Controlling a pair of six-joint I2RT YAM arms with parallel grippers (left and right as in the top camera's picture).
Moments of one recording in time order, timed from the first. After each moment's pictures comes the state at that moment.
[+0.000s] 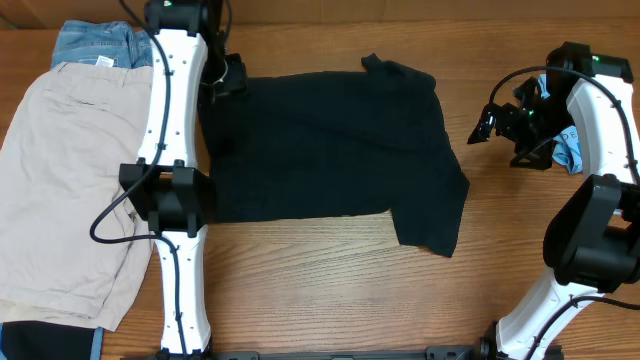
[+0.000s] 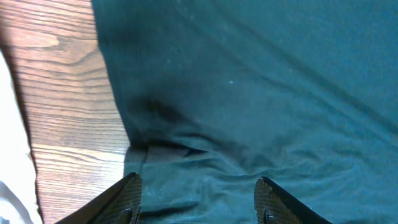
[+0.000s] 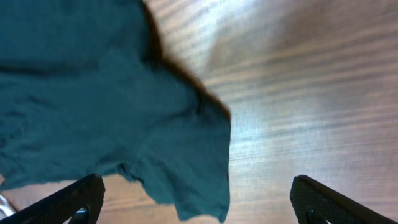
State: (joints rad) left arm -0.09 2.50 2.71 -1.69 0.05 -0.30; right arm -0.23 2.03 1.76 -1.38 -0.30 0.11
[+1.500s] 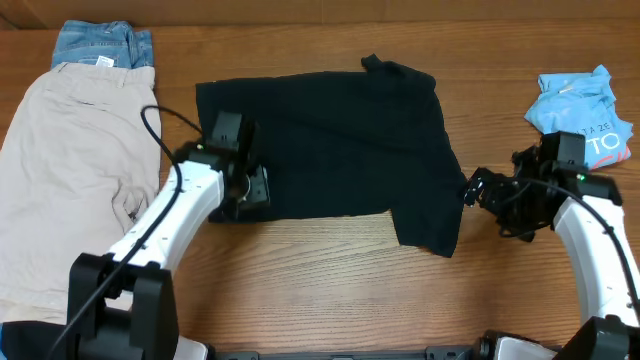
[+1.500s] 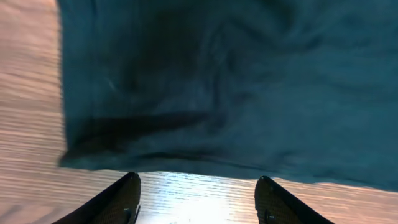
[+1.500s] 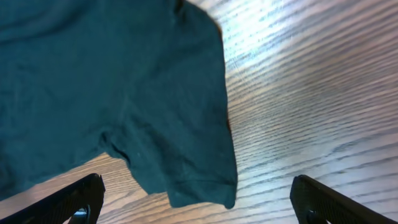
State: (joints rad) left arm -0.23 1.65 1.08 -0.82 0.01 -0.44; right arm -0.22 1.40 0.94 -0.91 -0.32 0.29
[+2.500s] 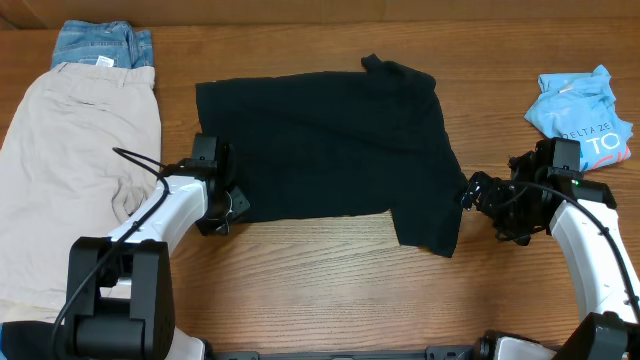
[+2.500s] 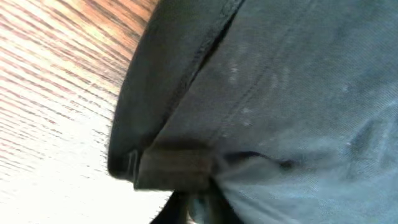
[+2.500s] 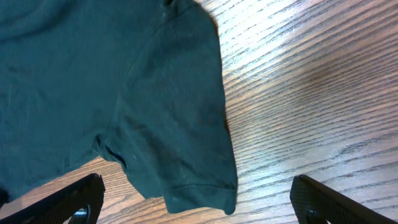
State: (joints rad) left arm -0.10 1.70 0.91 -0.66 0.03 -0.69; right arm -0.22 1.40 0.89 -0.86 -0.33 0.31
